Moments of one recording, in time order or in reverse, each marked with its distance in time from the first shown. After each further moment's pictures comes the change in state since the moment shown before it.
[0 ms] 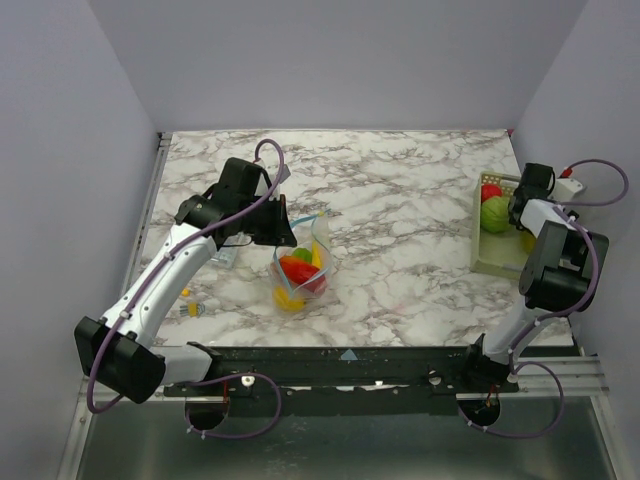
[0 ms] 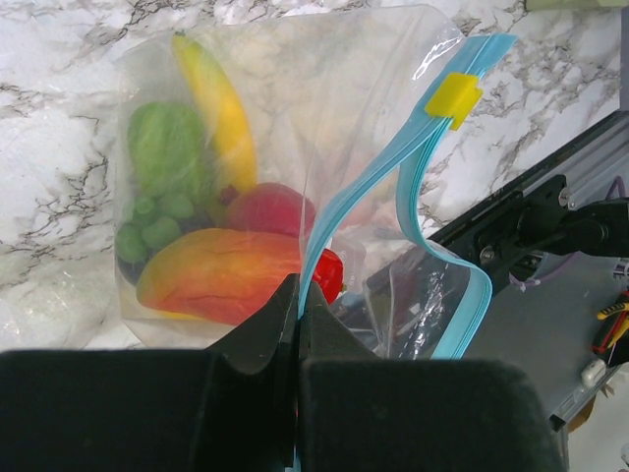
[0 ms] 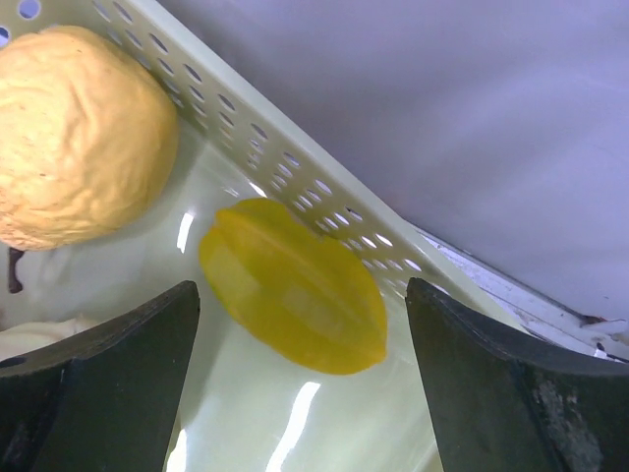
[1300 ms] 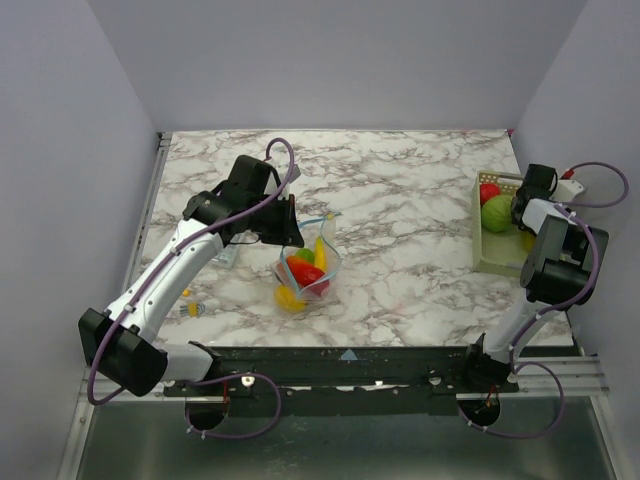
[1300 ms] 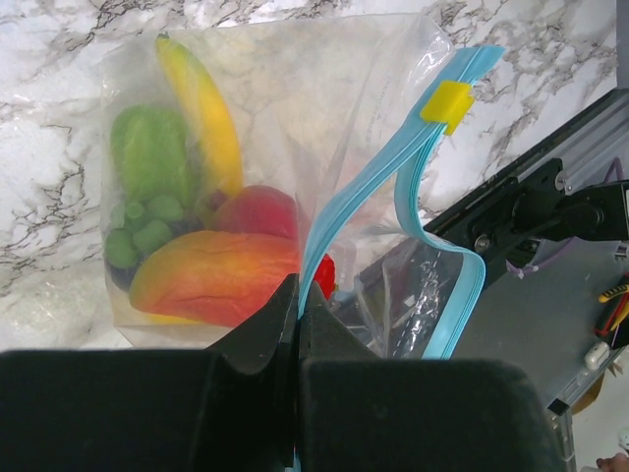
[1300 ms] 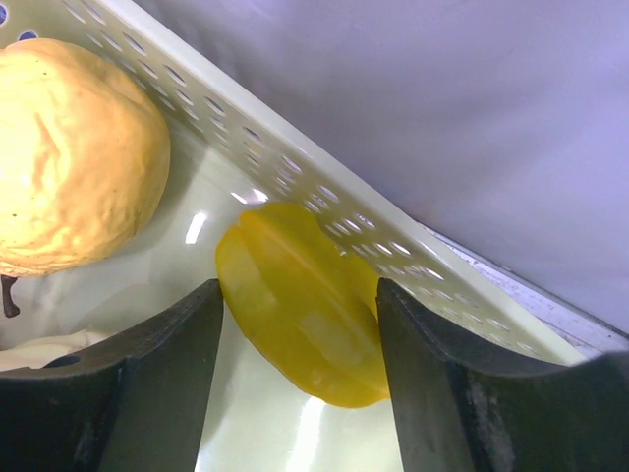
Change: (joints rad) left arm -0.048 0.042 0.043 -0.012 0.001 -0.005; right arm -0.021 0.074 0.027 0.053 -0.058 0.010
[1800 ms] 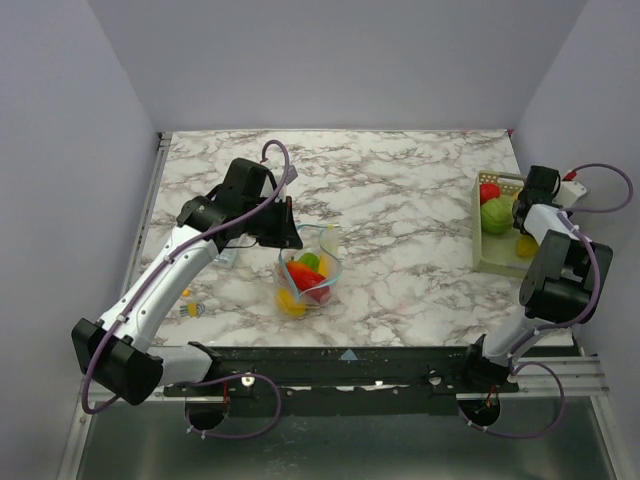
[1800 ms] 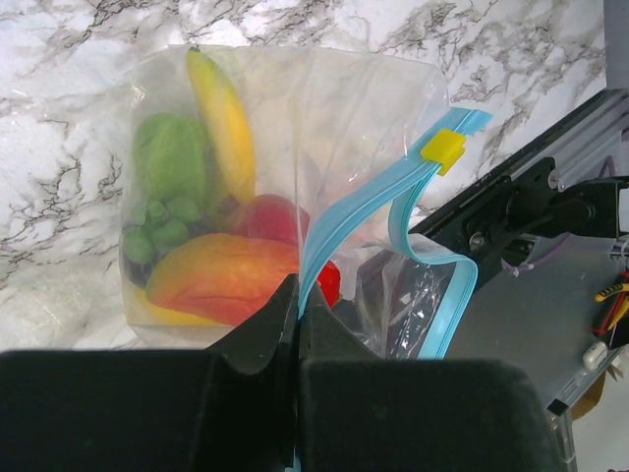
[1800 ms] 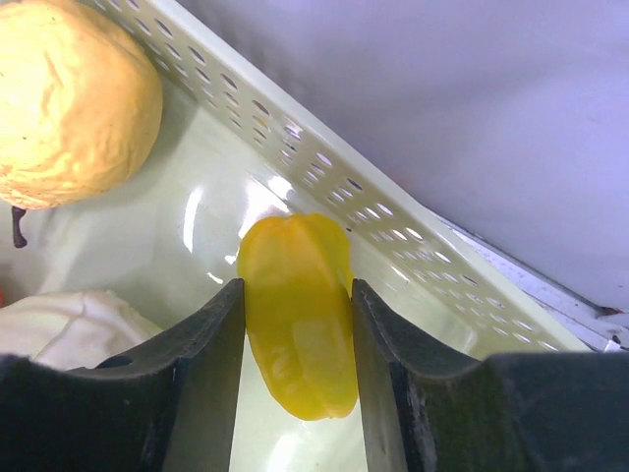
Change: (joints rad) left arm -0.005 -0.047 -0.016 -0.001 -0.002 -0.008; right arm 0.002 -0.128 -0.063 -0.066 -0.030 0.000
